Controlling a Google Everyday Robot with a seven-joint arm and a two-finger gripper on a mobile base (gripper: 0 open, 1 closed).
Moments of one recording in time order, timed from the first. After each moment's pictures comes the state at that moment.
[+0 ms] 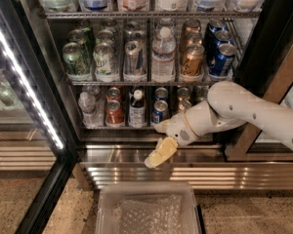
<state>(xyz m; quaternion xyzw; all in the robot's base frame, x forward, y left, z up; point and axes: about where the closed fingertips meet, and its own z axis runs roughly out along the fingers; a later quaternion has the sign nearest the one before) 0.496 -0.018 0.691 -0.51 0.74 0.38 0.23</state>
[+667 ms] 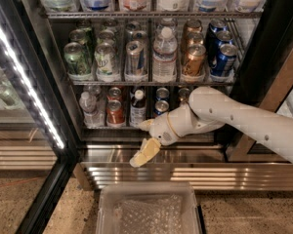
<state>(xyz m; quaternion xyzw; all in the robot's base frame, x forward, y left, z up) 0.516 0.032 0.670 -0.54 0.70 0.39 0.26</state>
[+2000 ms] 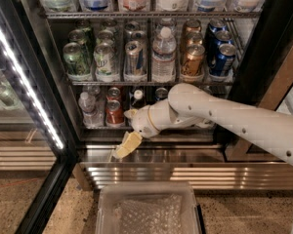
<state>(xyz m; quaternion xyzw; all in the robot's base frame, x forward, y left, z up) 0.557 0.085 0.671 -0.57 0.68 0.33 0.32</state>
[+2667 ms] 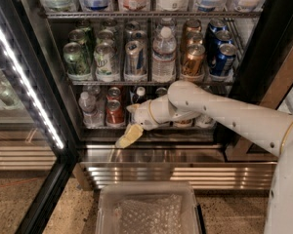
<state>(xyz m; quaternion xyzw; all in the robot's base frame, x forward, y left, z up) 0.609 0.076 0.649 -0.56 0.69 0.31 0.34</state>
